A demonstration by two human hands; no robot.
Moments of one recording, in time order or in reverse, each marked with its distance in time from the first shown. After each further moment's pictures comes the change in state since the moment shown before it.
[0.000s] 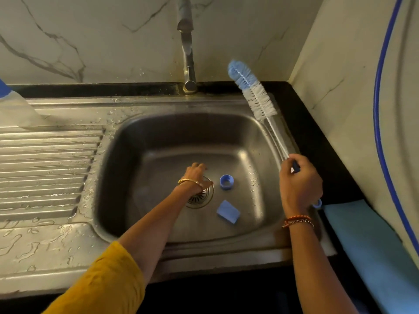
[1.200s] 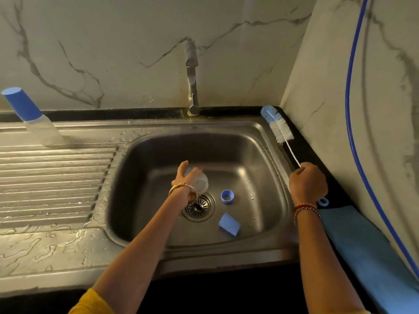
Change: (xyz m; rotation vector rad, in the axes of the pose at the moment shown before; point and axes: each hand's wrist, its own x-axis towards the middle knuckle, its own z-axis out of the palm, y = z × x) left_hand -0.040 0.009 -0.039 -1.134 0.187 -0.451; right_hand 0.037 0.005 -0.015 -0.261 -0.178 0.192
